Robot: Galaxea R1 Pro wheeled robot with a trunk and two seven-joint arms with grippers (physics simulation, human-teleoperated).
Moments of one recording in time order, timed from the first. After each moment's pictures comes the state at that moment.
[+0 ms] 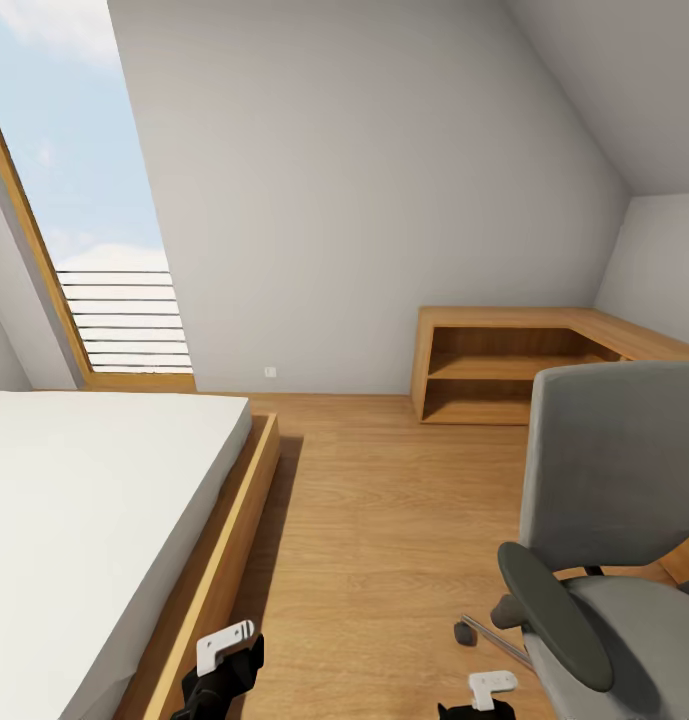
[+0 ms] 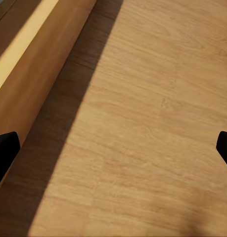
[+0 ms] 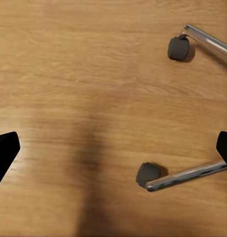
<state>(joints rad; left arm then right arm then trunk) -0.03 -0.05 -0.14 -1.14 0.36 0.13 0.26 -0.39 -0.02 0.26 -0.21 -0.21 -0.10 0.00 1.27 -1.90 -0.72</state>
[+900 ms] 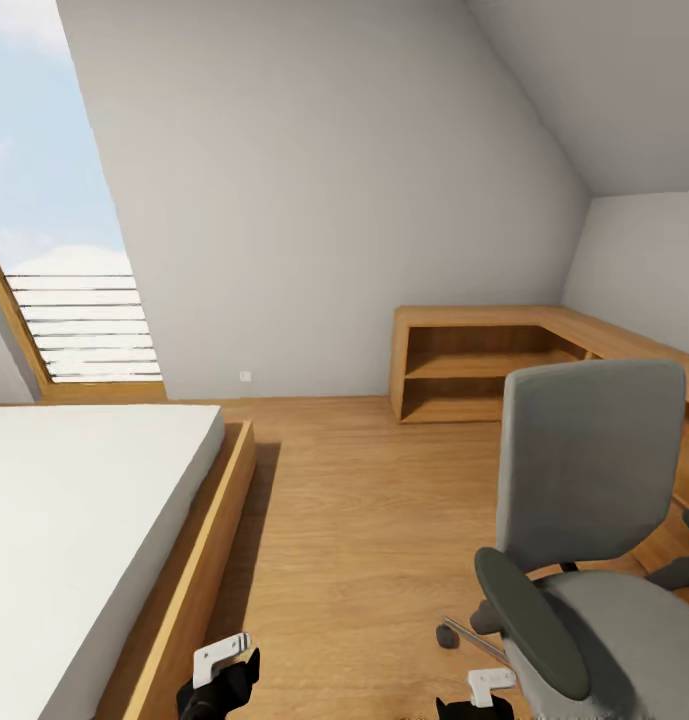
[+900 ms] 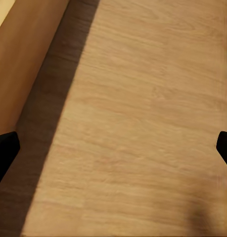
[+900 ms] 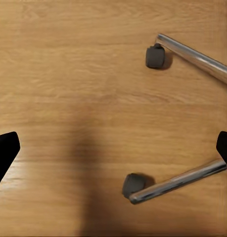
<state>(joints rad) -0.03 -0.04 -0.15 -1.09 0.36 0.13 0.25 -0.39 -0.02 0.26 -0.22 -0.22 -0.13 0.00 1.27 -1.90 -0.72</state>
